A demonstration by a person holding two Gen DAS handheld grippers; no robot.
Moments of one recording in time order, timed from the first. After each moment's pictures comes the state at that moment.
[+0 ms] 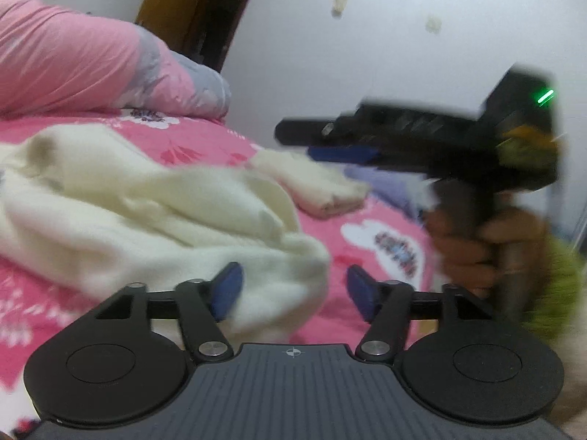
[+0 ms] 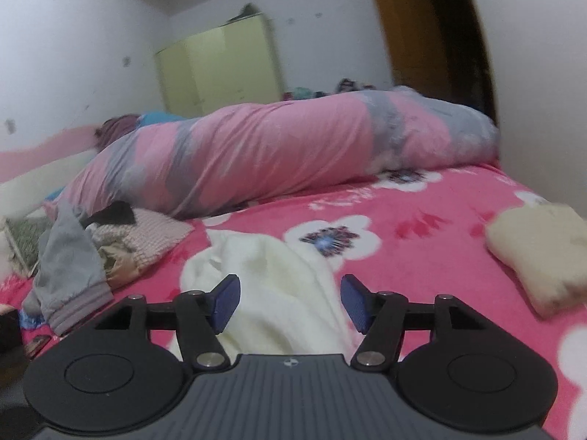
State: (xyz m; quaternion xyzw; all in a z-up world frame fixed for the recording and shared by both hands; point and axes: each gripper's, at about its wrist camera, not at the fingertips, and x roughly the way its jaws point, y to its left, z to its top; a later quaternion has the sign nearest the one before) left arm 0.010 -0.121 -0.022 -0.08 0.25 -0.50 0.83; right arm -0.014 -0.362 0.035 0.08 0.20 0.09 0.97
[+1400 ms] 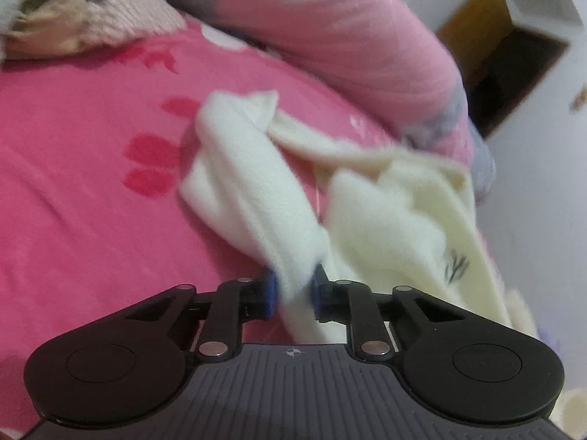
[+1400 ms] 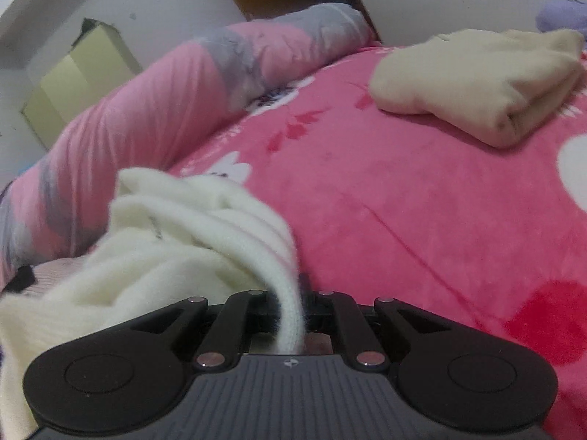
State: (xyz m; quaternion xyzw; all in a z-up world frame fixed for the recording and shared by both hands) left arm 0.175 -0.065 -0.086 -0.29 0.33 -0.10 0.89; right arm 0.039 -0.464 -0.093 0.28 0.28 -0.07 0.92
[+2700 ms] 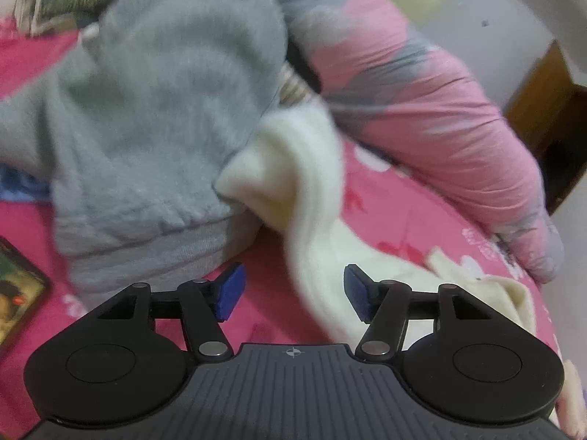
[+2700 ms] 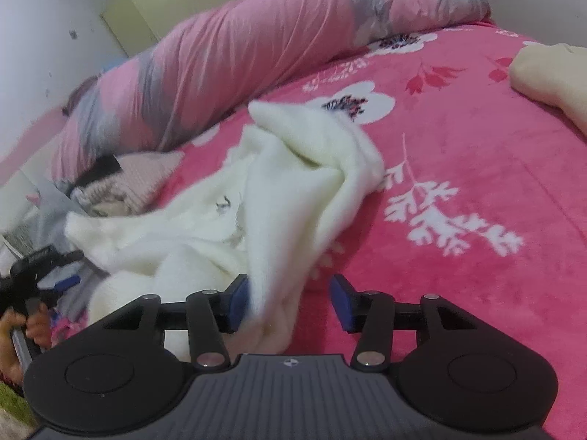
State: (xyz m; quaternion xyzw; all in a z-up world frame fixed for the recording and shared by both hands) left arm 0.136 0.117 -0.032 -0.25 0.27 0.03 0.93; right arm 0.012 -0.349 -0.041 0.22 0.36 0.08 0.91
